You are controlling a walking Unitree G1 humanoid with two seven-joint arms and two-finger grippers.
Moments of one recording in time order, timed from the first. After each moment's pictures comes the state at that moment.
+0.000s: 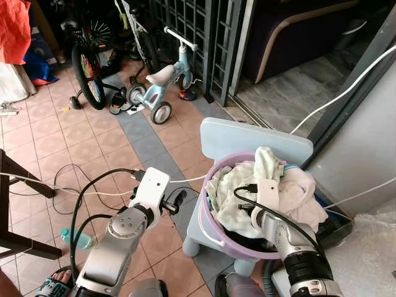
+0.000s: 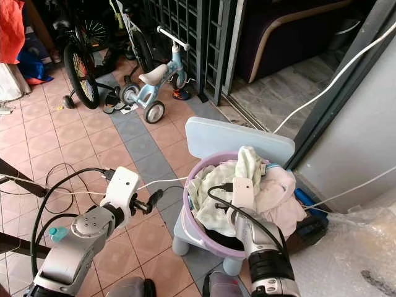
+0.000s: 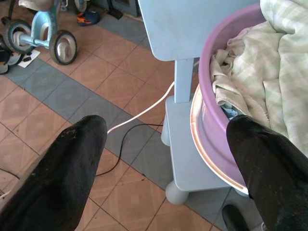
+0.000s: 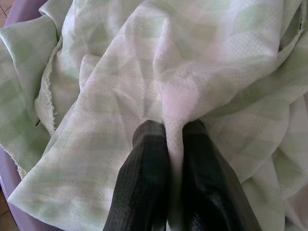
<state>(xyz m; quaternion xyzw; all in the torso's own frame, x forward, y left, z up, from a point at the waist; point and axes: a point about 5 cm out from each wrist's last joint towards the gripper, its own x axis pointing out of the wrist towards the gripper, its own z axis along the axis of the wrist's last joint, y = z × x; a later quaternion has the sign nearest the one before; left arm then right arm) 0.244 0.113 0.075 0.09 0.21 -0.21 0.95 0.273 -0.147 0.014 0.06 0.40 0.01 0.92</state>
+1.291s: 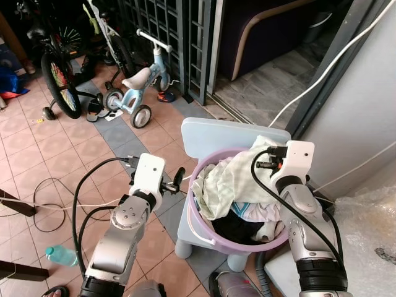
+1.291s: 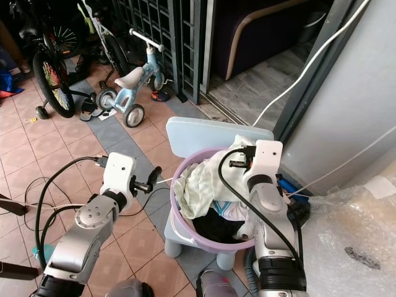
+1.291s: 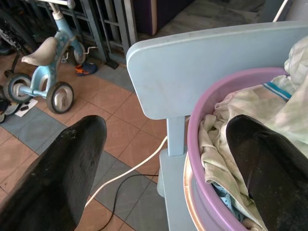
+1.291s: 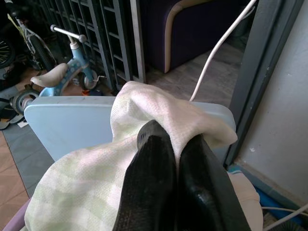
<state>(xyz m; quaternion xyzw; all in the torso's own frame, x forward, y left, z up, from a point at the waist) 0.265 0.112 0.092 0.06 0.12 -0.15 0.98 0.299 -0.165 0.108 0.03 0.06 -0.01 1.00</state>
